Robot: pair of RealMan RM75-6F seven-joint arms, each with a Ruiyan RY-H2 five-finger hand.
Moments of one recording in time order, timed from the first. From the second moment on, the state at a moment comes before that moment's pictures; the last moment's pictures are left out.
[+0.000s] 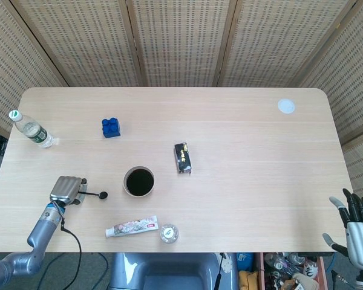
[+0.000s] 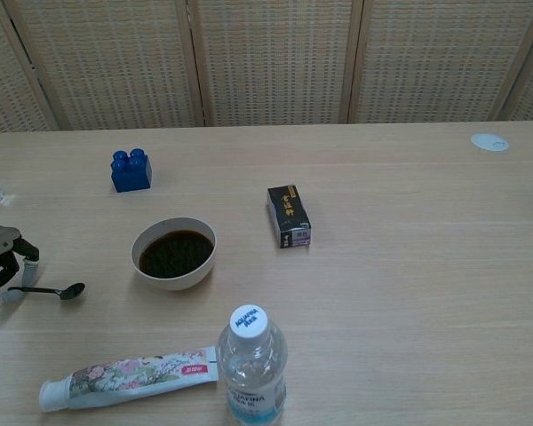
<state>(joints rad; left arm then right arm) -0.48 -1.56 -0.06 -1.16 1.14 0.86 0.30 -0.07 -1.15 0.02 -1.62 -1.56 1.62 -0.10</state>
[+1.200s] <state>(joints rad) -0.70 -1.46 -0.04 -1.22 1.61 1.05 0.72 -0.06 -1.16 0.03 -1.60 -1.56 1.61 -0.09</state>
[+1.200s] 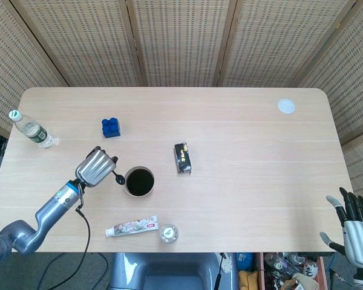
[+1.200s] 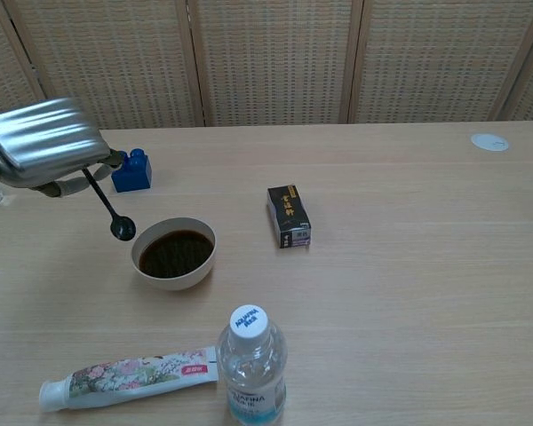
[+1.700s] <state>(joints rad) -0.82 -1.55 -0.01 -1.15 1.71 0.95 0.93 -0.07 -1.16 0.03 -1.58 -1.55 1.60 -0.07</state>
